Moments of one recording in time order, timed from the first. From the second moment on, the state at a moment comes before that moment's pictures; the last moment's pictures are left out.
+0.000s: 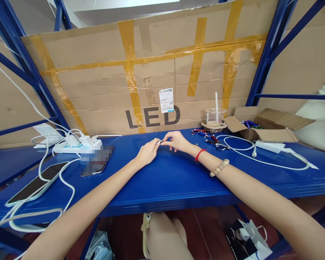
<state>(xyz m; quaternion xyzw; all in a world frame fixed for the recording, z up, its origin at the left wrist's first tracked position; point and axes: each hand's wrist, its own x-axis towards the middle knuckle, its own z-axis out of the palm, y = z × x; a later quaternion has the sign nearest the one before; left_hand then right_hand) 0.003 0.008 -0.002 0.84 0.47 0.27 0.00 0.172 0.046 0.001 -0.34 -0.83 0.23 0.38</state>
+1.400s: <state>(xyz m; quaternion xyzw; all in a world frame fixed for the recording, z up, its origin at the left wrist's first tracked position) 0.000 0.009 -0.003 0.83 0.47 0.29 0.06 0.171 0.048 -0.002 -0.33 -0.81 0.25 0.43</state>
